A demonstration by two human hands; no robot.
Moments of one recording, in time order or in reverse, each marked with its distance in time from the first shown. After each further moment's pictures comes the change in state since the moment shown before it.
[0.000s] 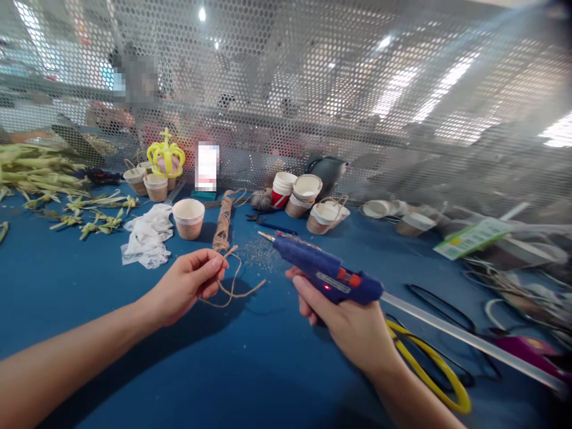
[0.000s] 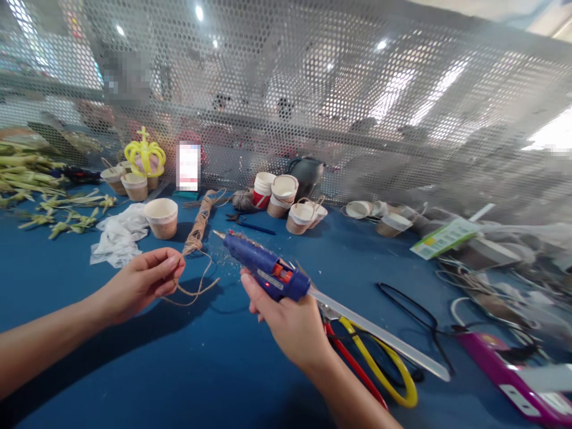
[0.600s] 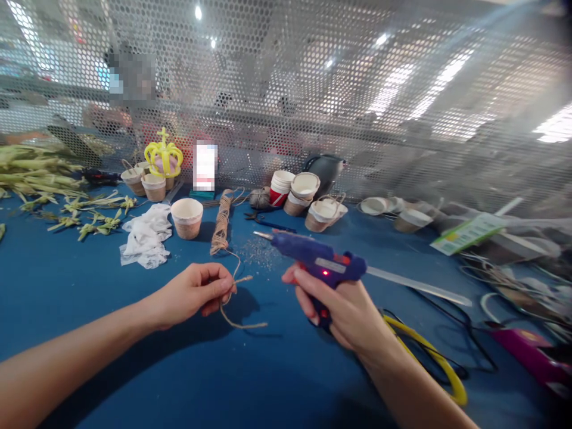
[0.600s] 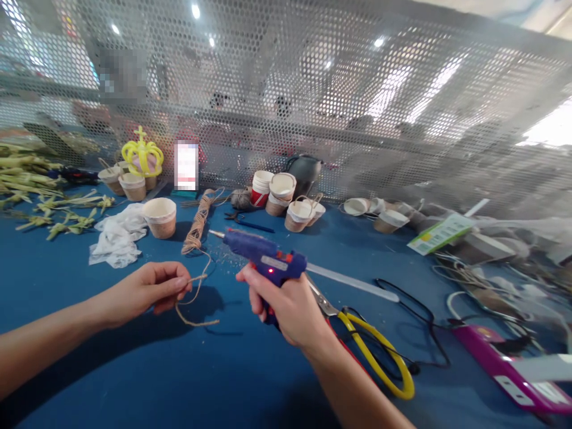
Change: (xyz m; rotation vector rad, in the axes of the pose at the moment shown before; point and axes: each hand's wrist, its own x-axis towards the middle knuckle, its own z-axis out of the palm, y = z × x) left_hand -0.004 0.002 0.001 0.249 -0.180 -0.106; right_hand 0.014 0.004 -0.005 0.242 -0.281 0.112
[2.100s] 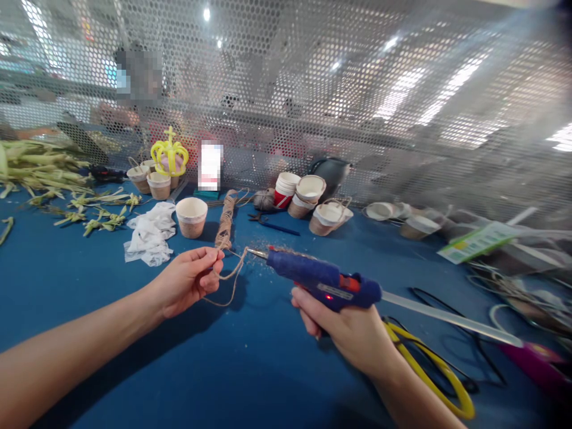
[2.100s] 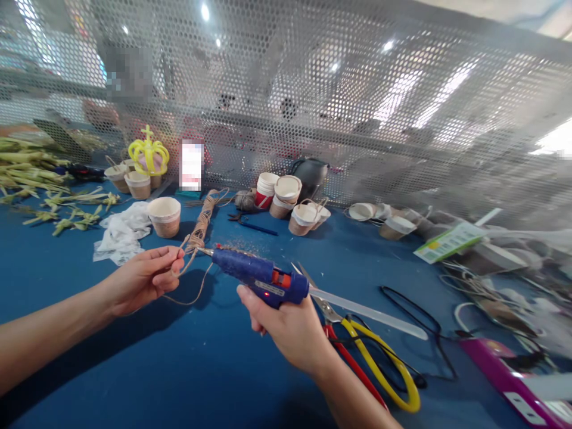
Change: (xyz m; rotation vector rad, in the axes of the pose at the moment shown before) left_hand 0.007 0.001 -0.006 -0.654 0.213 0.002; right_hand -0.013 -0.004 0.008 -0.241 0.085 -0.071
